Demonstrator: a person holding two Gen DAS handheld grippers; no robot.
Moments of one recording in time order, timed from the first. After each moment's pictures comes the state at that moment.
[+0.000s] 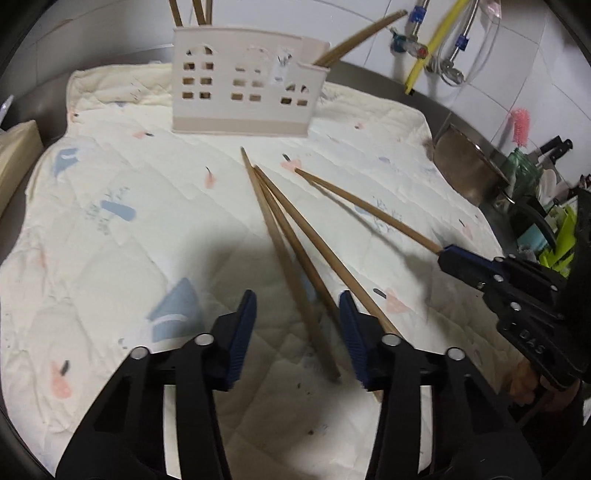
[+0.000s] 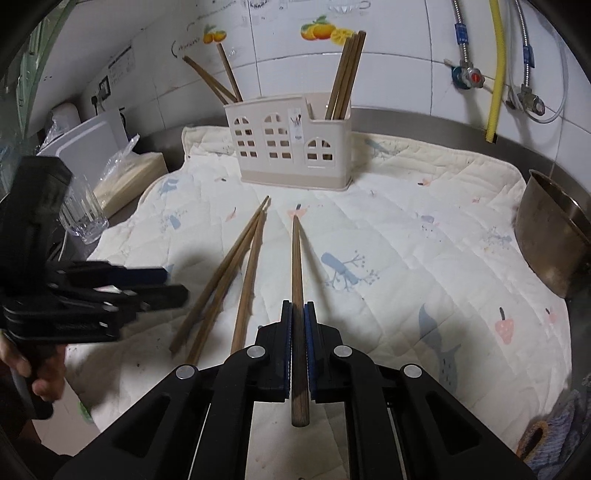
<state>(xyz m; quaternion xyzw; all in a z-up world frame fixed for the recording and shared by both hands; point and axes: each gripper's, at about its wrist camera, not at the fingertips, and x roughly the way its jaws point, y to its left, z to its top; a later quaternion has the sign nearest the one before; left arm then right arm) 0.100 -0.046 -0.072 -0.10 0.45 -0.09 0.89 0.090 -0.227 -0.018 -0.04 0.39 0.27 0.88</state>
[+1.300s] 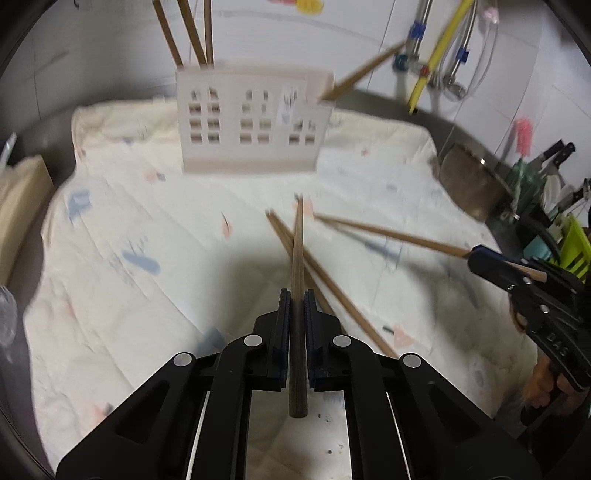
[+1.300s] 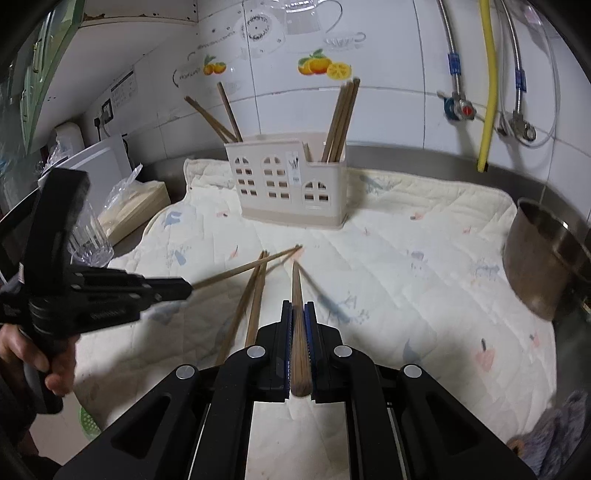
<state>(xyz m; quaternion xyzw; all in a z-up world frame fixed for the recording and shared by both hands) 0.113 -0.030 -0.033 -0.07 0.41 -0.08 0.91 0.095 -0.231 0.017 -0.03 0.35 0.27 0.89</state>
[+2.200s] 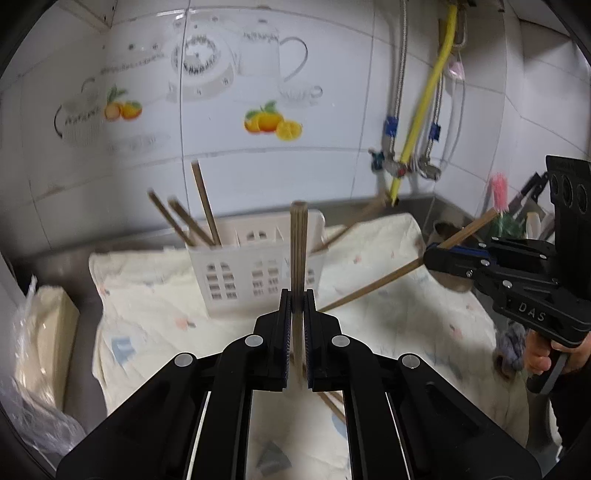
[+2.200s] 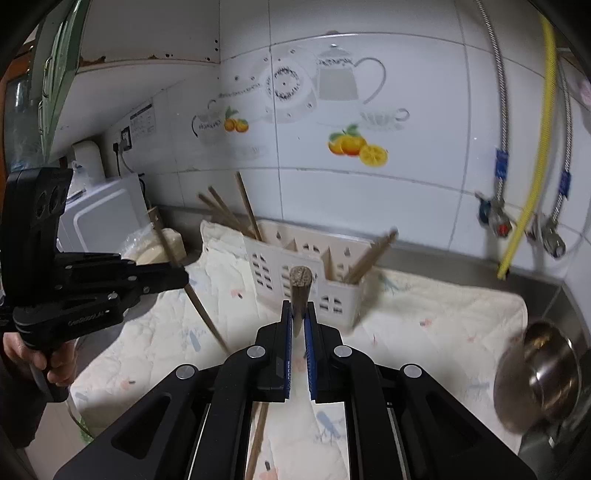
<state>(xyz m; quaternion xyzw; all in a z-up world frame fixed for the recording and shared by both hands) 0.150 -0.010 0.095 -0.01 0.29 -0.10 0.95 0.173 -0.195 0.125 -0.05 0.30 0.32 0.90</state>
